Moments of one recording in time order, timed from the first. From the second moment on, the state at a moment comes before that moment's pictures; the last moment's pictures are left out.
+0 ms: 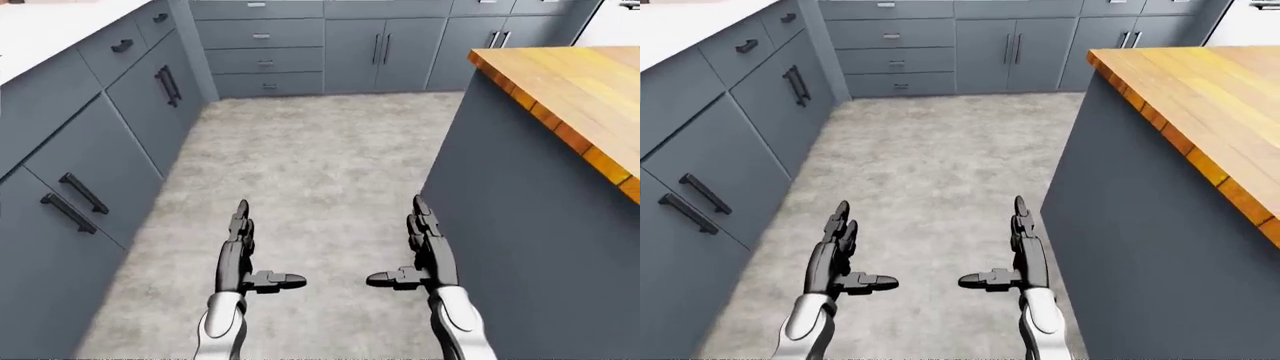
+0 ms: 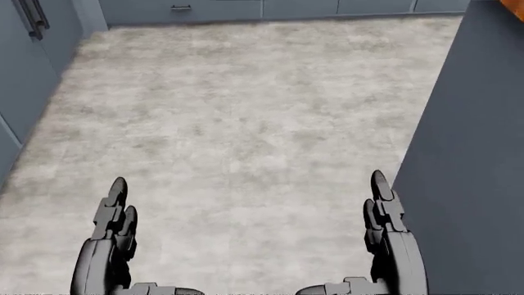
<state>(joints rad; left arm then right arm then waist) 0.01 0.02 0.04 0.04 -0.02 0.03 -0.04 0.03 -0.02 -0.04 0.00 0.01 0.04 0.04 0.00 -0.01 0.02</state>
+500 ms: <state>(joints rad) 0.01 0.02 0.04 0.05 -0.02 0.03 -0.04 0.04 -0.01 -0.03 -0.02 0.01 0.05 0.04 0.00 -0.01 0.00</state>
